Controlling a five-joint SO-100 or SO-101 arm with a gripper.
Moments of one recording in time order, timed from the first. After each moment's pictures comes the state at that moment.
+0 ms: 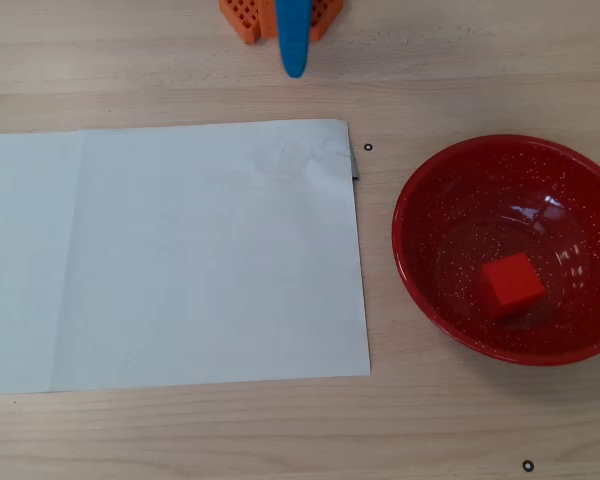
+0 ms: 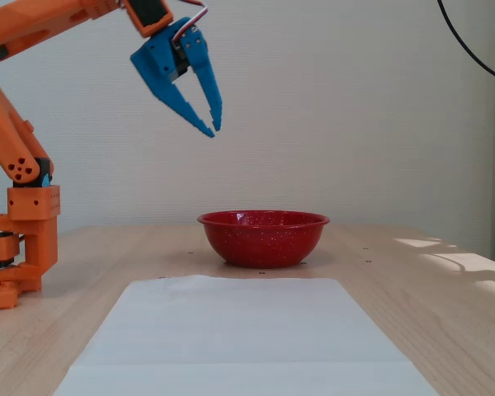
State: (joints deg) arm 5.4 124.8 92.1 81.3 -8.6
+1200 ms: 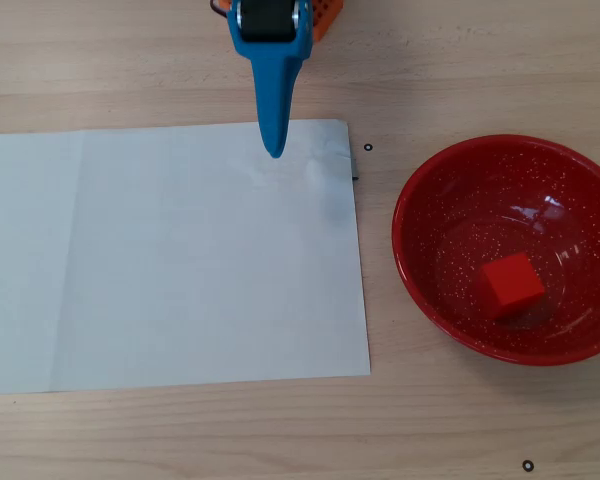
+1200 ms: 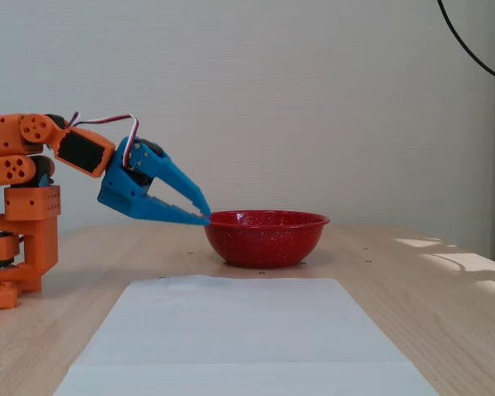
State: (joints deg) arm 1.2 188.2 178.9 33.2 -9.7
